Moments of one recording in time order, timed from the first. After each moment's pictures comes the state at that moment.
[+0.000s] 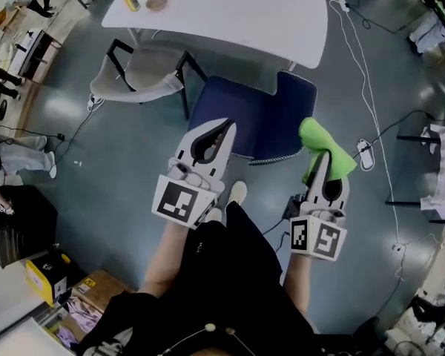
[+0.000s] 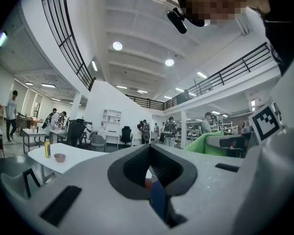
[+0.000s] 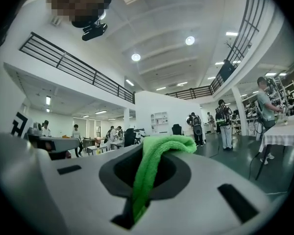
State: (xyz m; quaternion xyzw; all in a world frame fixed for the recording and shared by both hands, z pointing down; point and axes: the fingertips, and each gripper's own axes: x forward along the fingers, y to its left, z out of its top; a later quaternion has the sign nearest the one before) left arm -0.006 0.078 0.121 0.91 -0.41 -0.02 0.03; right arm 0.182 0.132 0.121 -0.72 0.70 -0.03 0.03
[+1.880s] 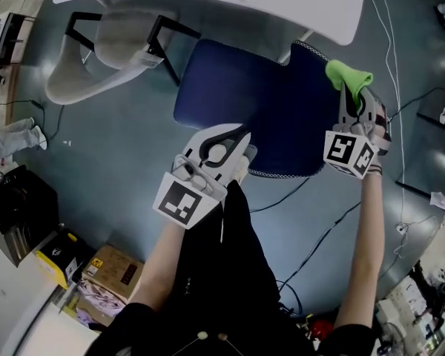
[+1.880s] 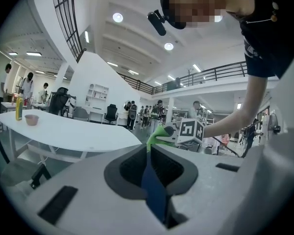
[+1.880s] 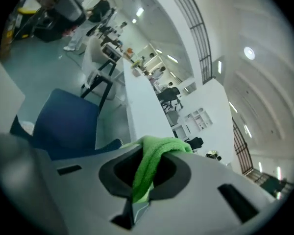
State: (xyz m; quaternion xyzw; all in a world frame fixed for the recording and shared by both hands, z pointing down) left arm 0.044 -0.007 0.315 0.95 -0.29 0.07 0.12; right arm 0.255 -0.122 0.358 -0.48 0.68 0.23 -0.50
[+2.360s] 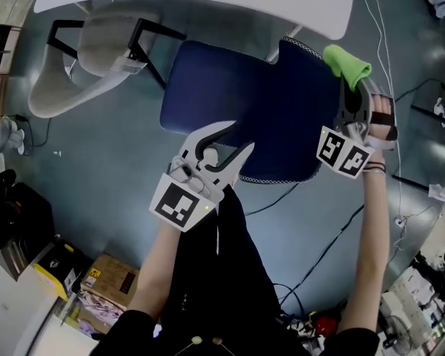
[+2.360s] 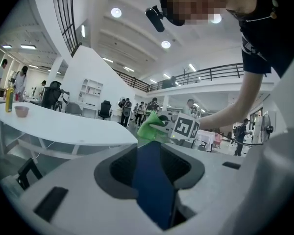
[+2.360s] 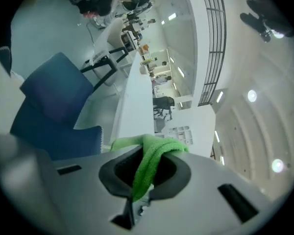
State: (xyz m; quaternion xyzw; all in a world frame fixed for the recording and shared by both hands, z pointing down) left arm 0.068 -0.012 0.341 0.96 -0.26 0.06 0.12; right arm 0.257 -0.136 0.338 -0.46 0.59 0.39 -0.54
